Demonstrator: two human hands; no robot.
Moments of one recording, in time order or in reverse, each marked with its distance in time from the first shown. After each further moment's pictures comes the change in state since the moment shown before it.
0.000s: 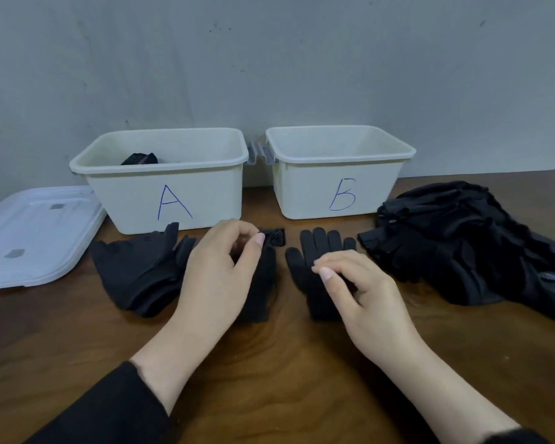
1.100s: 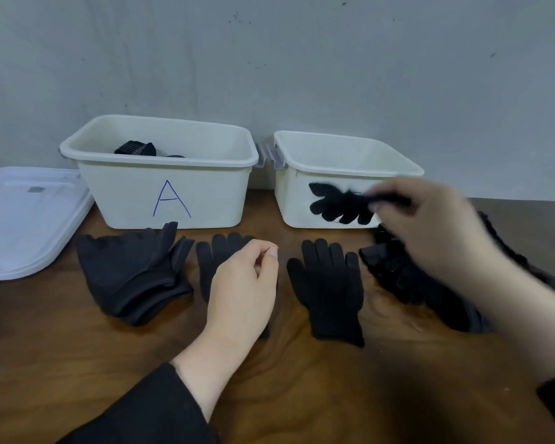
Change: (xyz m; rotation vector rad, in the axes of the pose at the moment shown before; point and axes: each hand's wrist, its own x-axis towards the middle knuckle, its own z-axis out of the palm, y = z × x) left_hand 0.004 -0.015 0.041 -0.120 -0.008 -0.217; right_hand 0.100 -0.027 -0.075 -0.196 -0.010 0.032
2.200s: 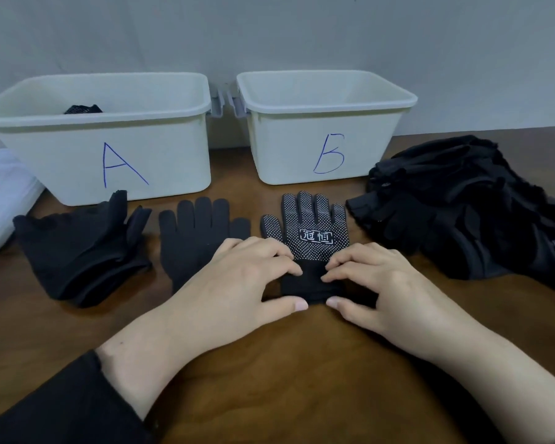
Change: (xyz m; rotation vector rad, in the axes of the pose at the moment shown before) left_hand -0.009 0.002 0.007 0.528 -0.686 0.535; right_hand -0.104 0.082 0.053 -0.095 -0.402 -0.160
